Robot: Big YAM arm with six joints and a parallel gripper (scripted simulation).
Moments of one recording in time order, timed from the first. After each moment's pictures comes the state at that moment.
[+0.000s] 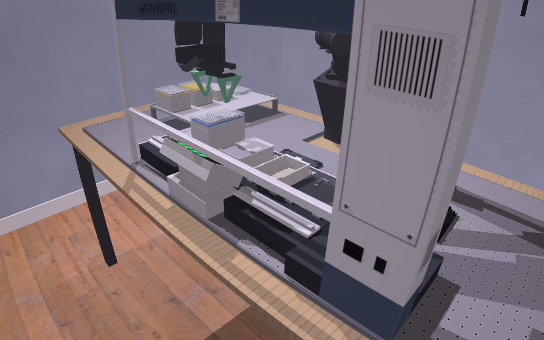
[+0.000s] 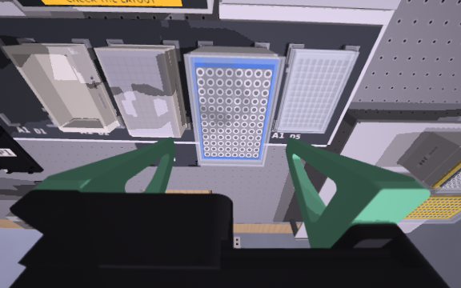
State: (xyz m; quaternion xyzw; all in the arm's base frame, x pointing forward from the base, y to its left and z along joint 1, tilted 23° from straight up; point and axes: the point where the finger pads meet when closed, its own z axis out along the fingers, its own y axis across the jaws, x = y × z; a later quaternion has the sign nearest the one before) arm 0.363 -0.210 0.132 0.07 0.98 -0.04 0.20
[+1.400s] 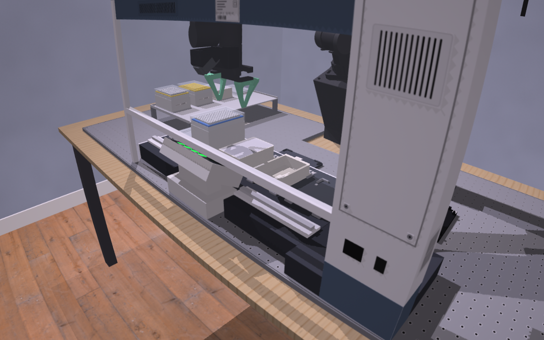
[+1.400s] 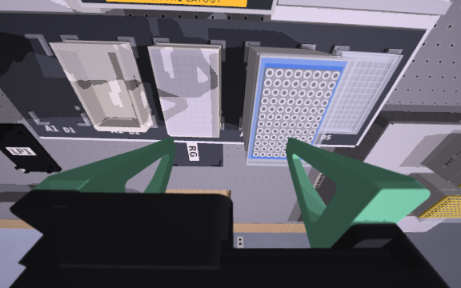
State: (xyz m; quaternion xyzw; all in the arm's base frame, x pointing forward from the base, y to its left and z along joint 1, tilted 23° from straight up) arm 0.372 -0.146 0.130 0.07 0.98 -0.04 0.20
